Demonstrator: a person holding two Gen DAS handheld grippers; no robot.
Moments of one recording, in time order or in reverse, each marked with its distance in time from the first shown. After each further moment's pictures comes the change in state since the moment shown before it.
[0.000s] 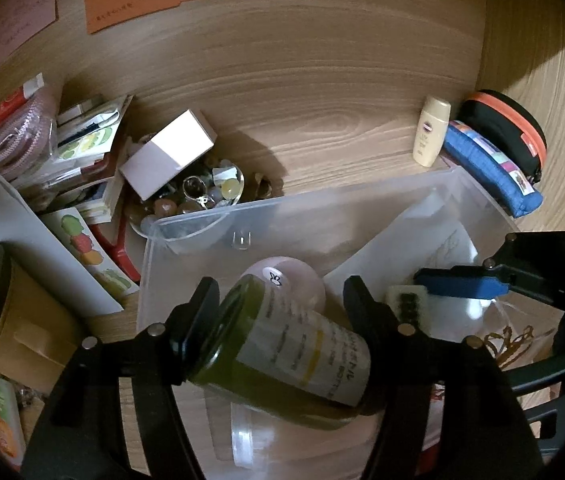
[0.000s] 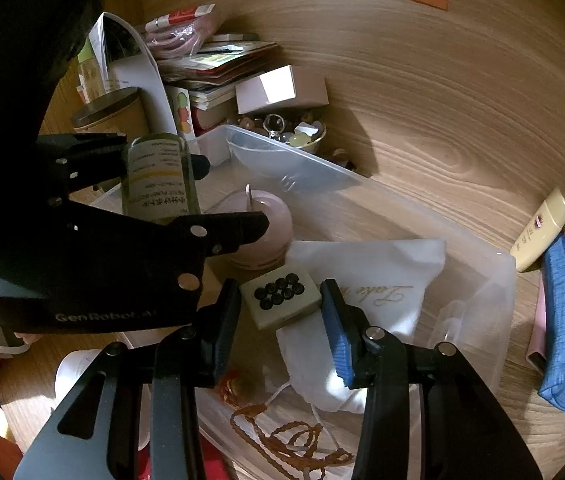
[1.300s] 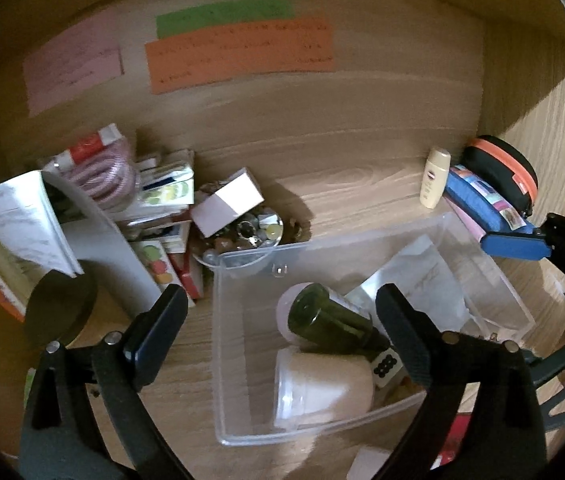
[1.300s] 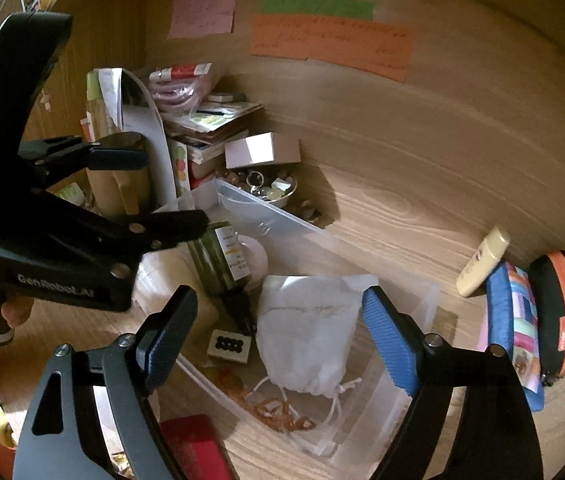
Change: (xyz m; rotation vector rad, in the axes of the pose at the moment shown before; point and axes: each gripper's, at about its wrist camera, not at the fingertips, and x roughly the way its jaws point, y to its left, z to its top) left arm -0.070 0.017 -0.001 -0.030 -0.137 0.092; right arm -0.064 0.011 0.000 -0.014 -0.141 -0.109
